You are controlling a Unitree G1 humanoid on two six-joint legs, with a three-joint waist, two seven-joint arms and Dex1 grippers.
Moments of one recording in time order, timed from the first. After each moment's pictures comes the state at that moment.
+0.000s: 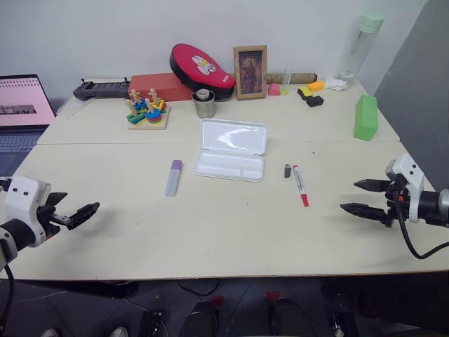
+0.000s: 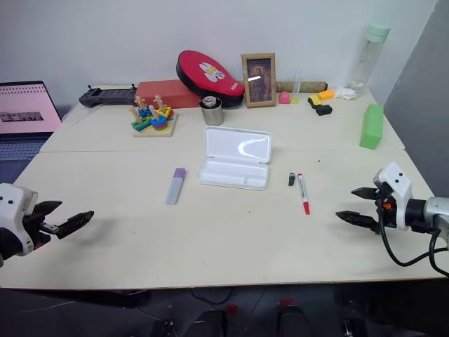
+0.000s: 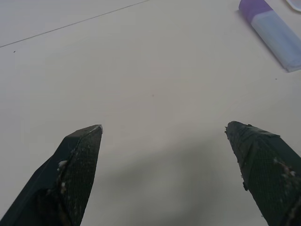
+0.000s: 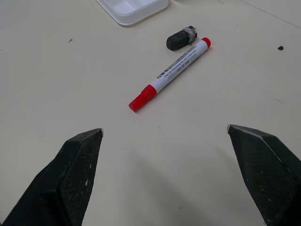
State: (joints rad) left arm 0.06 0.92 0.55 0.09 -0.40 0.48 -0.82; right arm -0.20 -1.00 -0.19 -0.08 0.46 0.62 1.08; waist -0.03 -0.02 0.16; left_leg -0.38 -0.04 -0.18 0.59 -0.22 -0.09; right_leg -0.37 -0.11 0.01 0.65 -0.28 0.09
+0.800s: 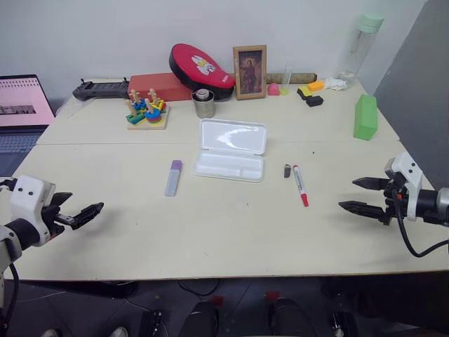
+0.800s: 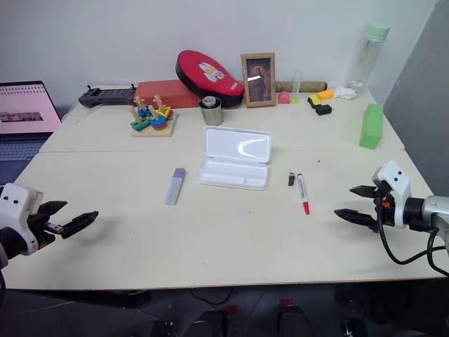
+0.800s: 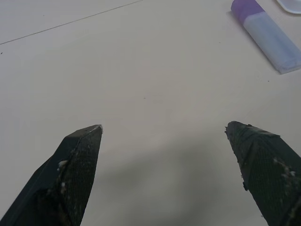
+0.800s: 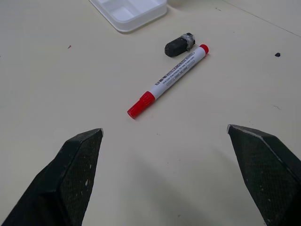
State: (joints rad) left arm 0.04 0.91 0.53 0.10 -0.39 0.48 -0.82; right arm -0.21 -0.99 -0.19 -0.08 0.46 0.62 1.07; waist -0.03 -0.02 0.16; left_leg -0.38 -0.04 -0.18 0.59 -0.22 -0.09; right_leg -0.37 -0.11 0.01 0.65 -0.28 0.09
